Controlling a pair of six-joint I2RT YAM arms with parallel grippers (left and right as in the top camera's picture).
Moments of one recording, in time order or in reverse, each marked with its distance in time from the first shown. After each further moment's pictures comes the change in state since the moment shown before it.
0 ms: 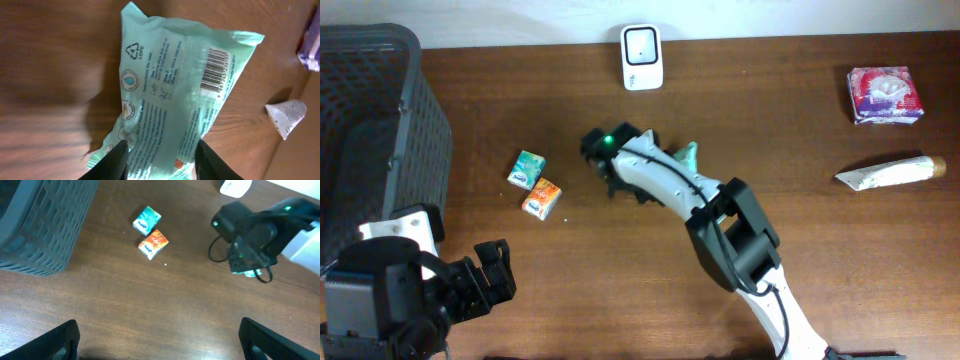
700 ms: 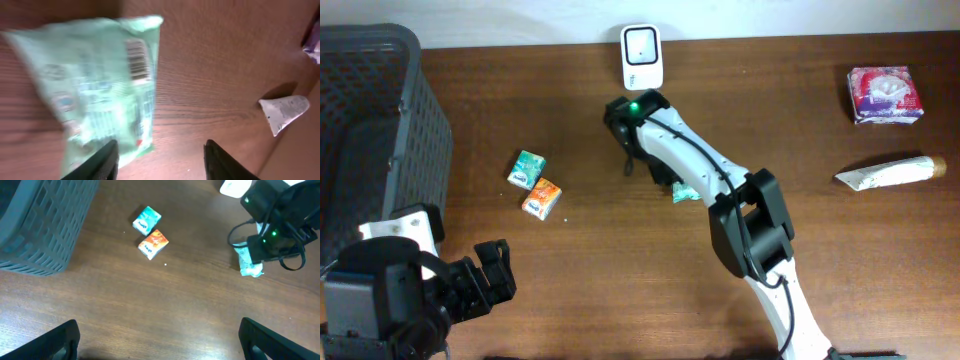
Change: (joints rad) left arm 0.000 0.000 0.000 0.000 0.000 0.000; right arm -0.099 -0.001 0.174 -0.151 -0.100 -0.103
